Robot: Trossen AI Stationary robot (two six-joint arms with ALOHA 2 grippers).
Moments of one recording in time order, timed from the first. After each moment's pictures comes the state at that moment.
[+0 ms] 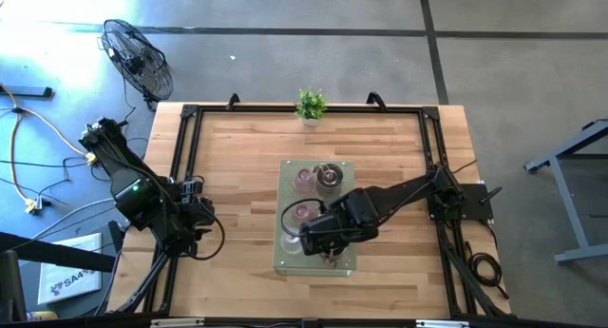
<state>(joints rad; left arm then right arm) -0.82 1.15 1.28 -1.38 -0.35 -0.82 0.38 2.09 2.31 -1.53 -0.06 1.70</state>
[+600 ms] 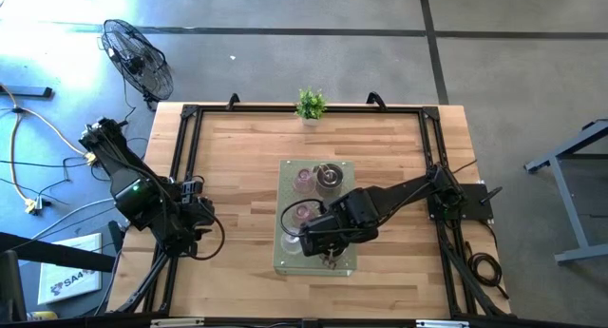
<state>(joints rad) -0.82 1.15 1.28 -1.38 -0.35 -0.82 0.38 2.09 2.31 -1.53 -0.06 1.70</state>
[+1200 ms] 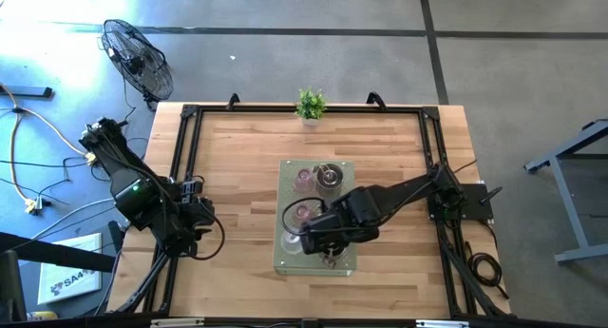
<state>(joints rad) -0.82 1.15 1.28 -1.38 -0.35 -0.82 0.38 2.08 2.31 -1.53 -0.06 1.73</state>
